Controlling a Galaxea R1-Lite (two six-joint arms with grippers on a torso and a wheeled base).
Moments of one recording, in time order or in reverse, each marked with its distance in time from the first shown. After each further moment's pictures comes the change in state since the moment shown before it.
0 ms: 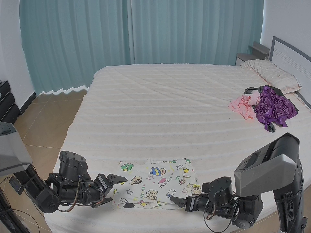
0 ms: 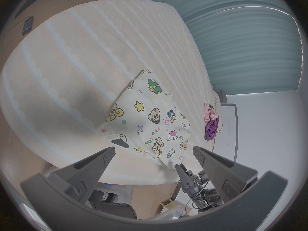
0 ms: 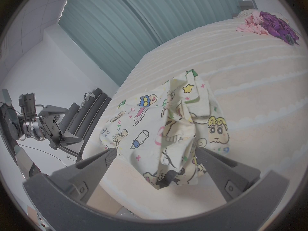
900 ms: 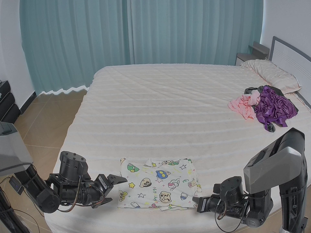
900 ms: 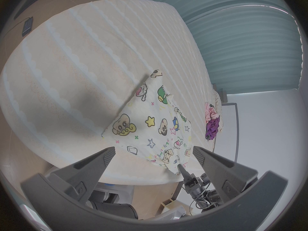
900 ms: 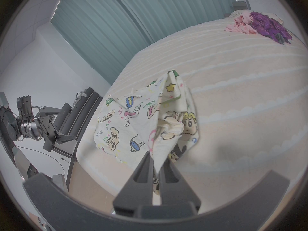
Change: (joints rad) left arm 0.000 0.005 0.000 0.000 0.000 0.008; right arm -0.055 -0.036 0.119 -0.013 -0.013 -0.012
